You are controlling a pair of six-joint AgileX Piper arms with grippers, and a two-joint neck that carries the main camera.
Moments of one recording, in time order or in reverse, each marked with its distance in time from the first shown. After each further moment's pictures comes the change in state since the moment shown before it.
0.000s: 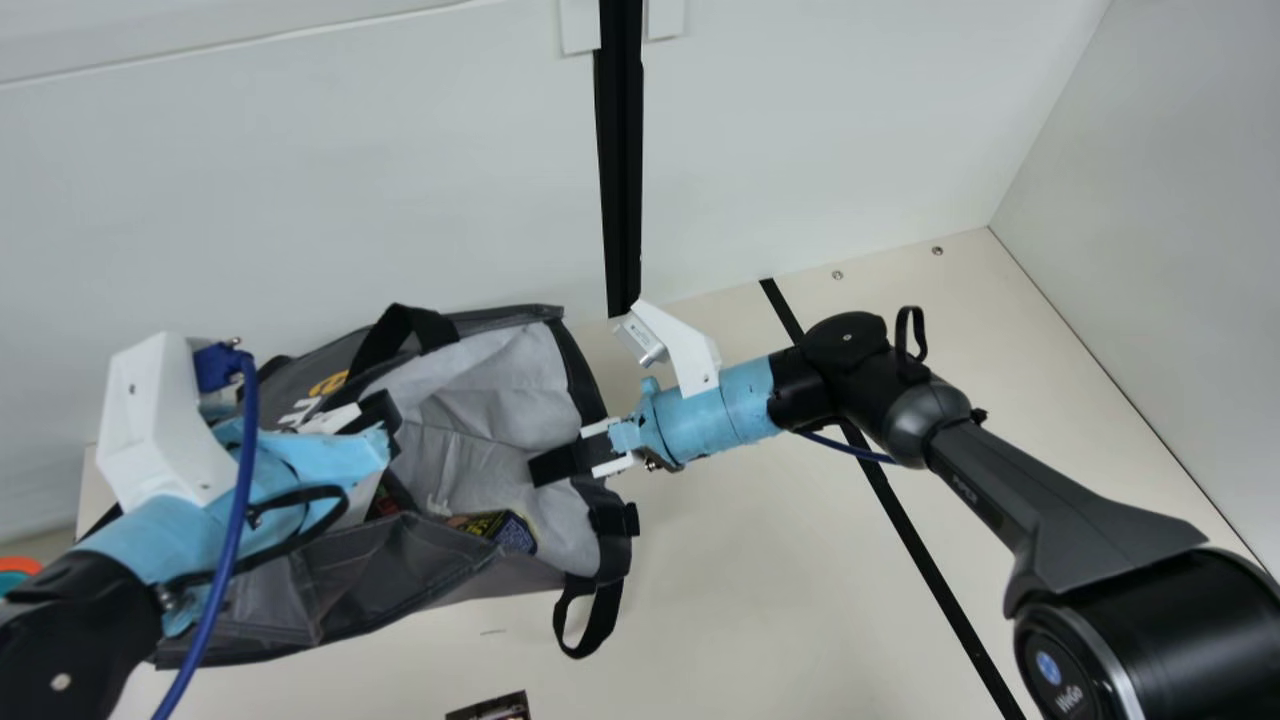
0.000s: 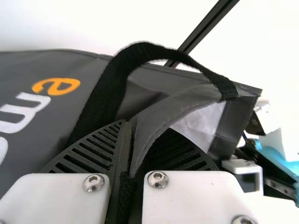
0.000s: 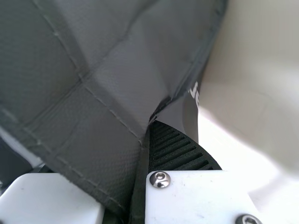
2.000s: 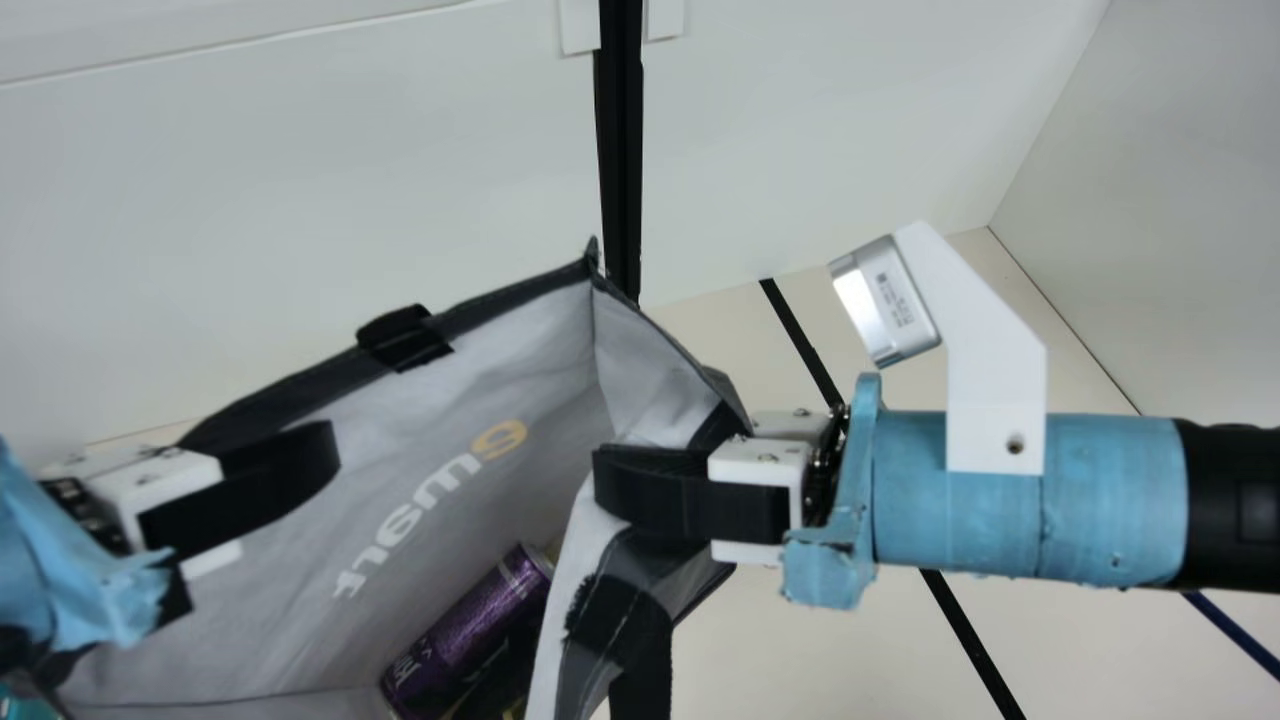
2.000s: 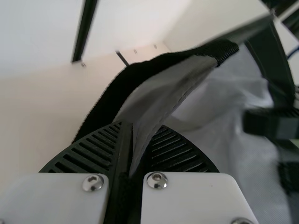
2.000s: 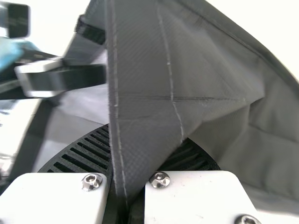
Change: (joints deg) left arm 7.2 -5.9 -24.1 -19.9 42.5 21.0; right arm -1.3 -43.0 -5.8 -17.2 0.4 37.1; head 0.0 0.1
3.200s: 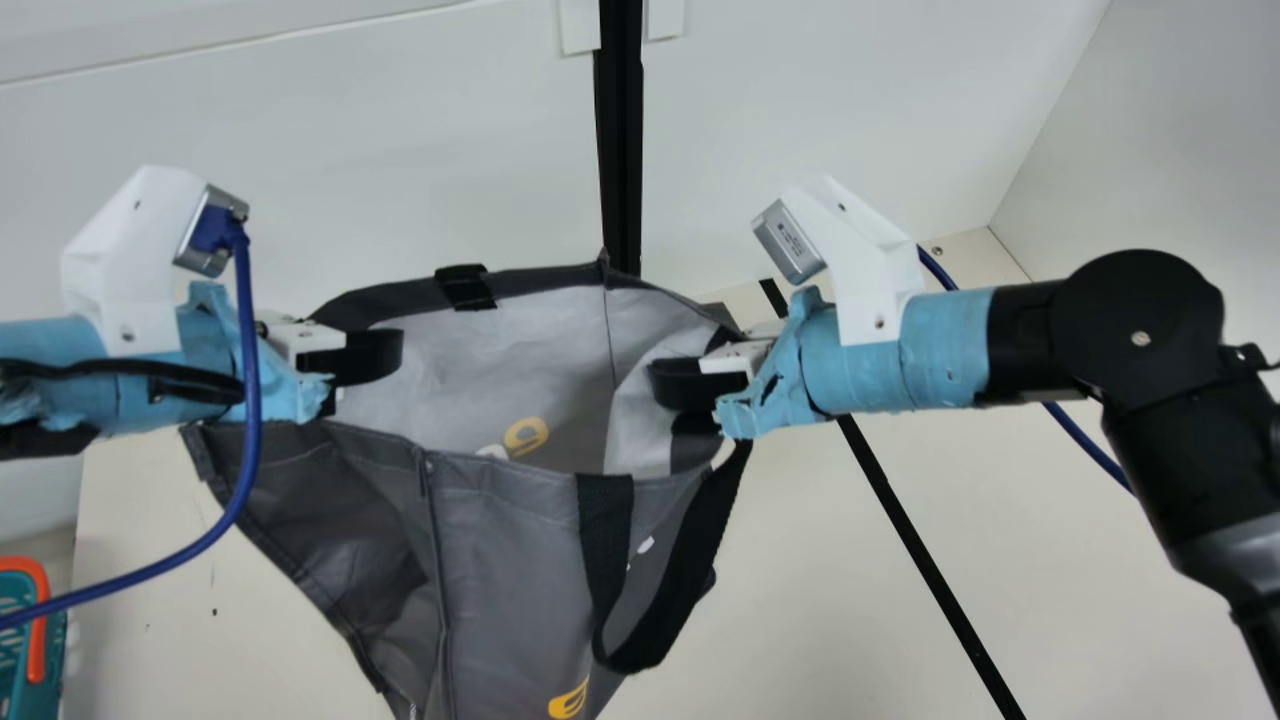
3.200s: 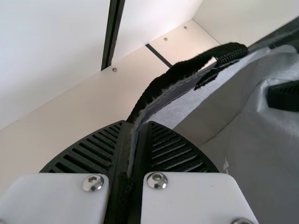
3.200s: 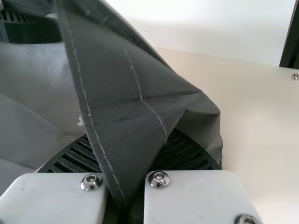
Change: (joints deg) left arm 3.8 26.2 -18.4 -0.2 0.3 16.8; right arm -4.2 17.0 -3.4 -8.9 -4.0 -19.0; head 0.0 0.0
